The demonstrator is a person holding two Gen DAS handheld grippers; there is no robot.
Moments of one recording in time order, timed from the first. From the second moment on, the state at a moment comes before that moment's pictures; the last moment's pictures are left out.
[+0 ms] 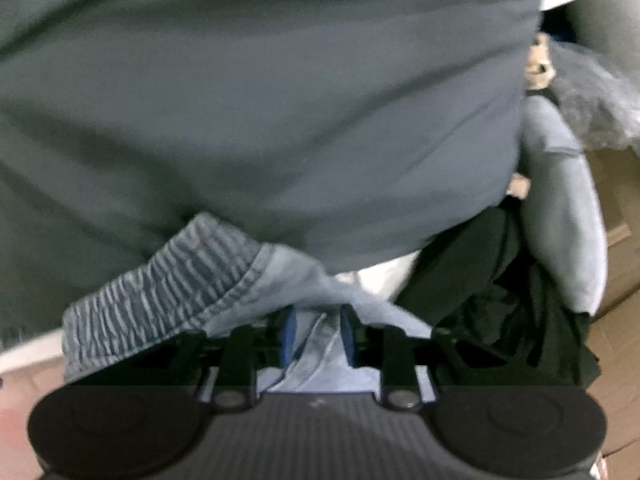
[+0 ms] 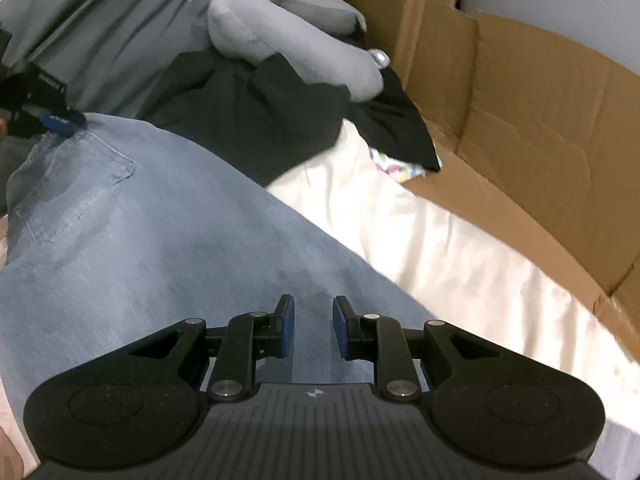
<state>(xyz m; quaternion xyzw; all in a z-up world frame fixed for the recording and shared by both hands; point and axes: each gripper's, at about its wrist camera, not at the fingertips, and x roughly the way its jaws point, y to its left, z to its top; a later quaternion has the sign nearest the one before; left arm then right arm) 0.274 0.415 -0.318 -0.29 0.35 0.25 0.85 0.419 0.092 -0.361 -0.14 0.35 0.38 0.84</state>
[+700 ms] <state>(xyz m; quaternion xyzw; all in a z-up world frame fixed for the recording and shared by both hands) 0.305 0.457 -0.354 -0.25 0.40 0.23 0.85 0.414 0.072 -0.362 -0.18 0.40 0.32 0.84</state>
